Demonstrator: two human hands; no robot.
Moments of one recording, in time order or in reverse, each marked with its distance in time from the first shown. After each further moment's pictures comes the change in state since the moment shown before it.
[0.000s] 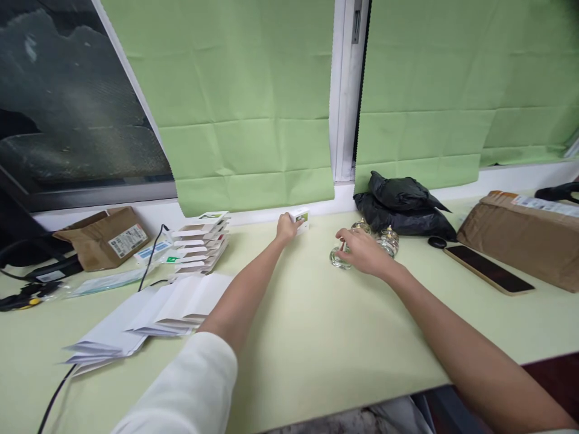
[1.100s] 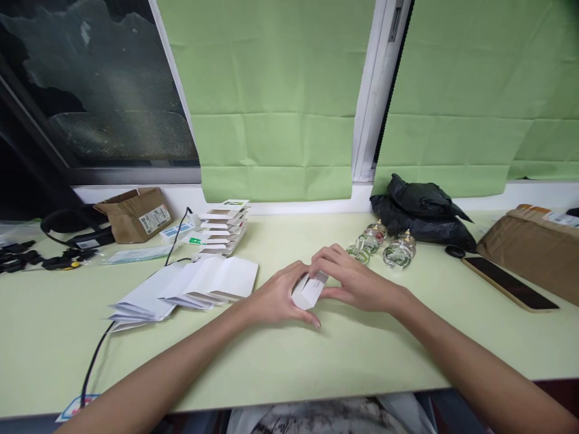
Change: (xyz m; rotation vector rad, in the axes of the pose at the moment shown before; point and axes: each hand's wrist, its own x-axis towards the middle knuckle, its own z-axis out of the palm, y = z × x) left_hand -0.222 0.006 -0.130 -0.097 -0.535 0.470; right_hand -0.036 -0.098 -0.029 0.396 -0.099 -0.634
